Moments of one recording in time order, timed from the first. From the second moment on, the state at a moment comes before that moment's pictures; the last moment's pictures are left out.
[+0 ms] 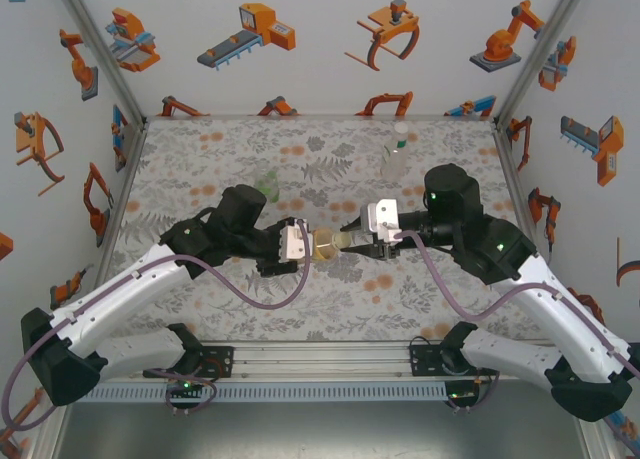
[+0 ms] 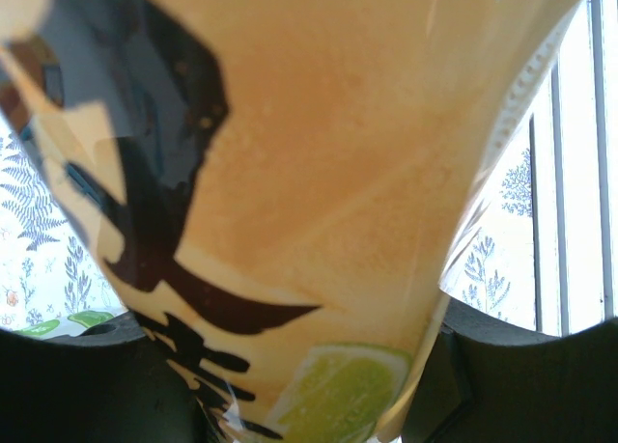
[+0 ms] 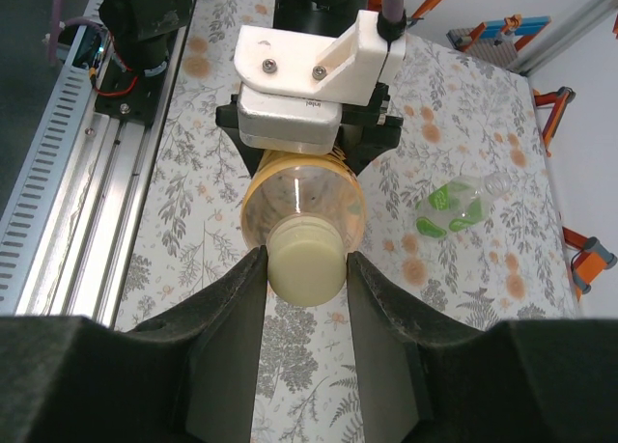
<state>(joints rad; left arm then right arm) -0.85 1.10 1.01 -0.64 0.44 0.75 0.78 0.97 1.24 -0.64 -0.74 -0.67</state>
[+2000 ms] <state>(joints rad) -0.84 1.19 1.00 -0.61 0.16 0.66 0.78 0.95 0.95 -0.31 -0.10 0.93</state>
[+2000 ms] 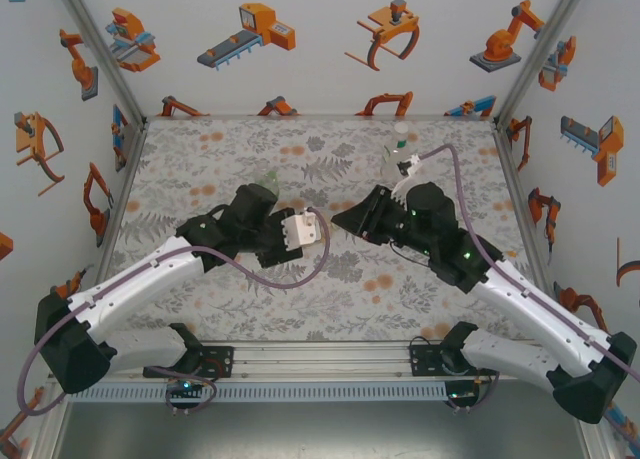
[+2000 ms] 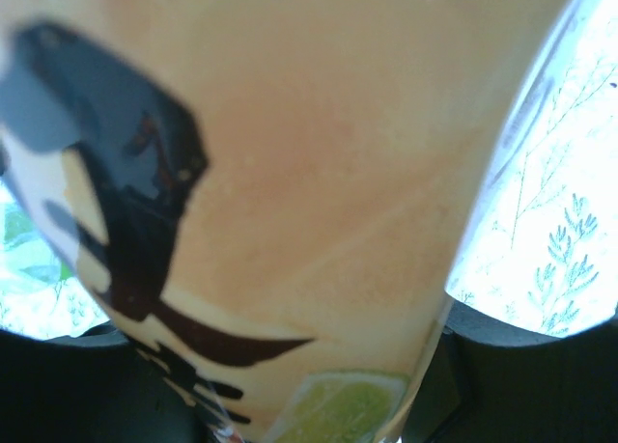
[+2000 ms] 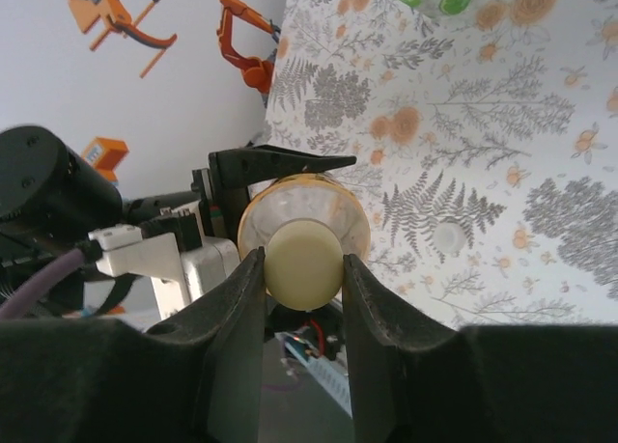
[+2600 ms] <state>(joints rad) -0.86 1.18 1.01 -0.65 0.44 0.73 0.78 0.88 1.12 -0.48 -0.57 -0.25</state>
